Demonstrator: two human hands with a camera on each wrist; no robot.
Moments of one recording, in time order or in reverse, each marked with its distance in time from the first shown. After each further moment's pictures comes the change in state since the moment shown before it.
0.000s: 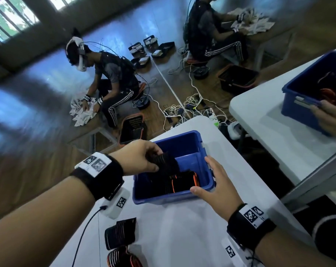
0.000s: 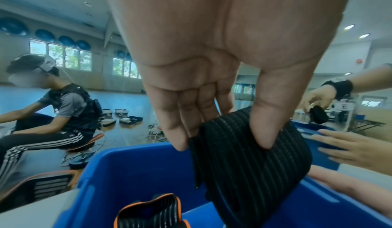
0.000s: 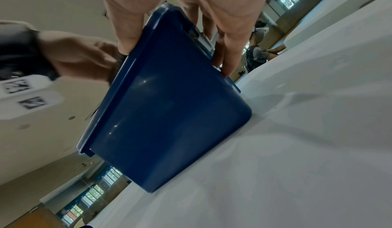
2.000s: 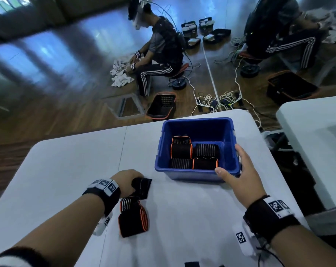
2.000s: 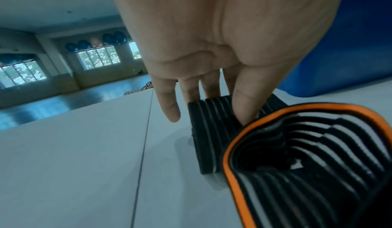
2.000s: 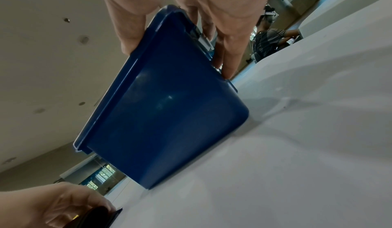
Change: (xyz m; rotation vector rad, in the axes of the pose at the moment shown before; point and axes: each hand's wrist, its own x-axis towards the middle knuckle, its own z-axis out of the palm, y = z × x) left_hand -0.115 -0.156 0.145 0.109 -0.056 -0.449; right_hand 0.009 -0.007 0.004 -0.110 -0.103 -0.021
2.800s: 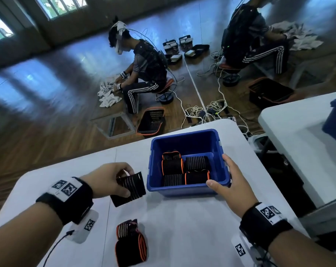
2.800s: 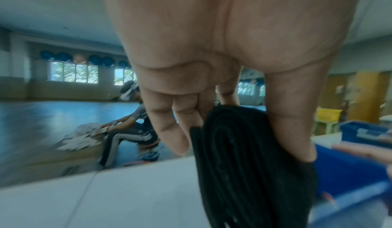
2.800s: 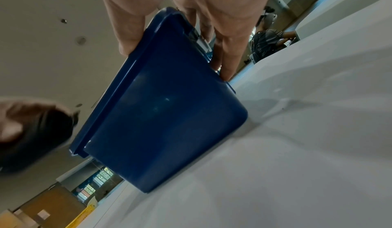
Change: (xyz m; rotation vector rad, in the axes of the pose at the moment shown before) left_hand -0.039 0.023 -0.109 -0.225 0.070 0.084; right_hand -0.001 -0.001 -0.002 0.023 -0.025 0.041
